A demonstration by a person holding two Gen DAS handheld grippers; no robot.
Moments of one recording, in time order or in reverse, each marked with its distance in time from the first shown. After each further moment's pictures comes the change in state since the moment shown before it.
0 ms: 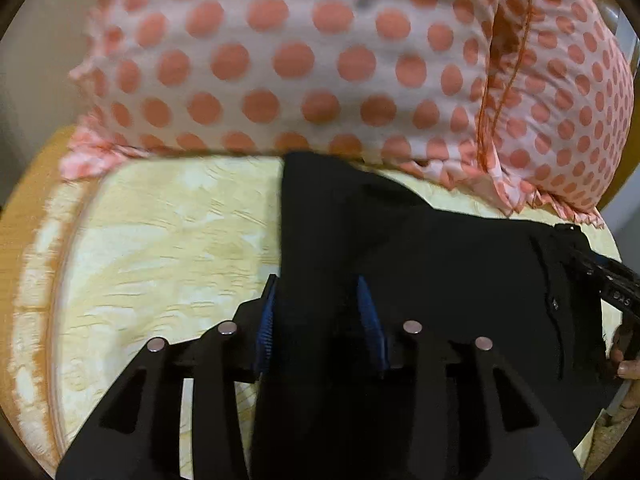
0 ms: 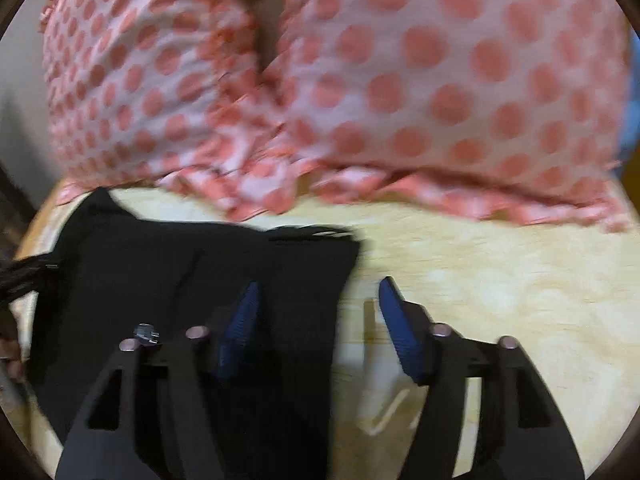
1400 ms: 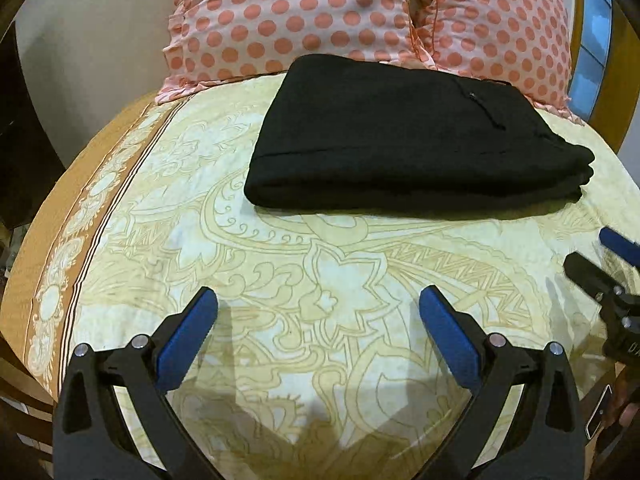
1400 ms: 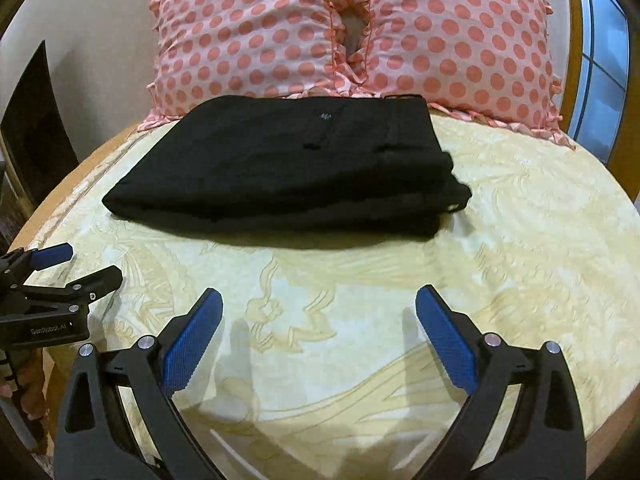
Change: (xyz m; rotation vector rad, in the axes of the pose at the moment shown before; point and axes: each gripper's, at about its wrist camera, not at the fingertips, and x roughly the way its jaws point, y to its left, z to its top) left arm -0.106 -0.037 -0.201 0.081 -0.025 0.132; right arm -0.120 0.112 -0.208 -0.039 -0.099 0.044
